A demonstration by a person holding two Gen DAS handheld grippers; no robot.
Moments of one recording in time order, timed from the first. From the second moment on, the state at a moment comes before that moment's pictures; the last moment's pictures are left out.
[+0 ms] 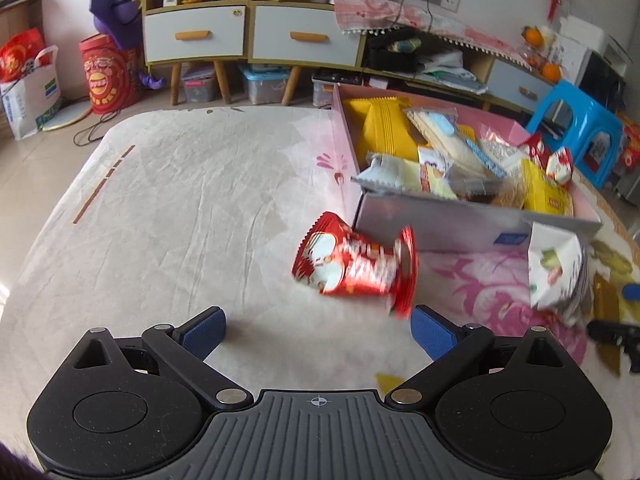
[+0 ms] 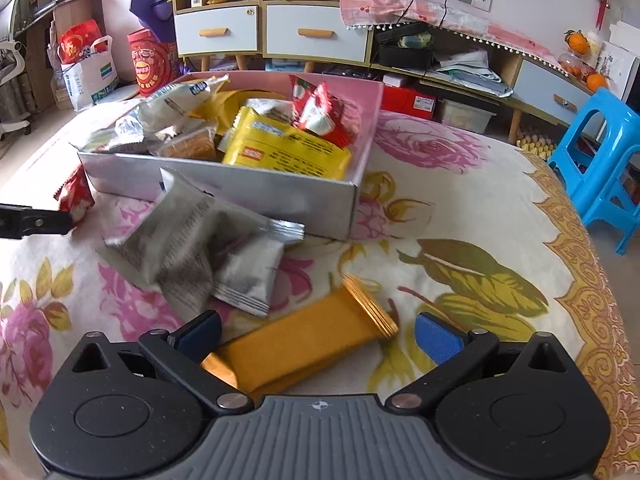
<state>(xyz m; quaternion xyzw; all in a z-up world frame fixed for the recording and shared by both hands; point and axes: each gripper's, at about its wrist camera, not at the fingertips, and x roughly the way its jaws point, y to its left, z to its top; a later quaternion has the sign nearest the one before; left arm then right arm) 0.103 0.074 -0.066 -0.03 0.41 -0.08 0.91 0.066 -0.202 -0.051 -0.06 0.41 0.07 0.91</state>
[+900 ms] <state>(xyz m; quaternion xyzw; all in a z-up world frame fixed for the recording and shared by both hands) 0.128 0.045 -0.051 -0.04 0.36 -0.11 0.93 0.073 -0.195 -0.047 -0.05 0.42 0.08 0.90</state>
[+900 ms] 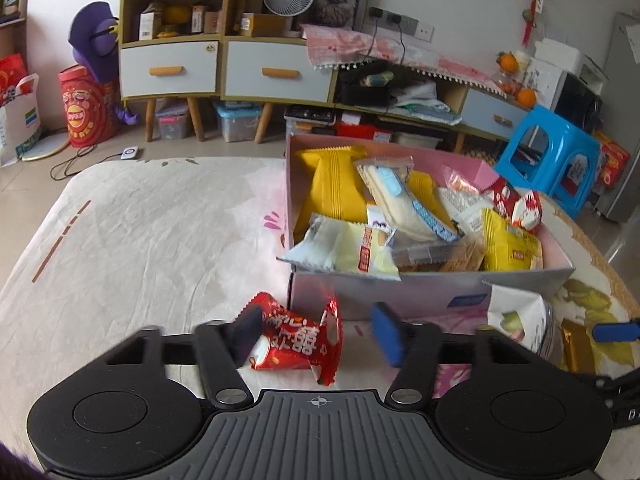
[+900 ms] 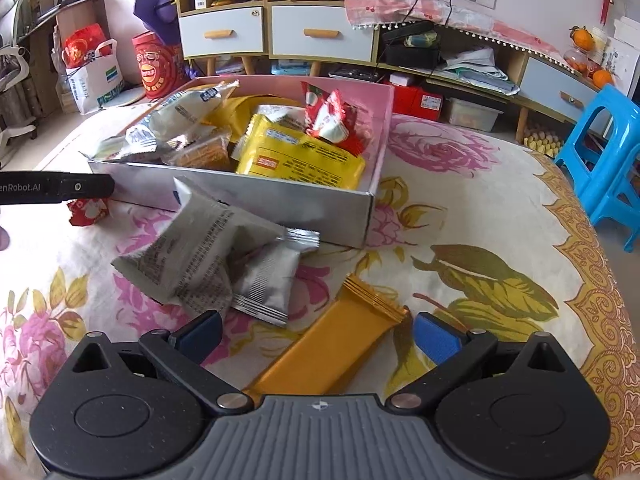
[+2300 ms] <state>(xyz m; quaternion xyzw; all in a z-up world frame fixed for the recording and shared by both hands) 0.105 0.072 -0.042 -0.12 0.45 -0.06 0.88 0.064 -0.197 -0.036 -0.06 0.45 0.12 0.88</state>
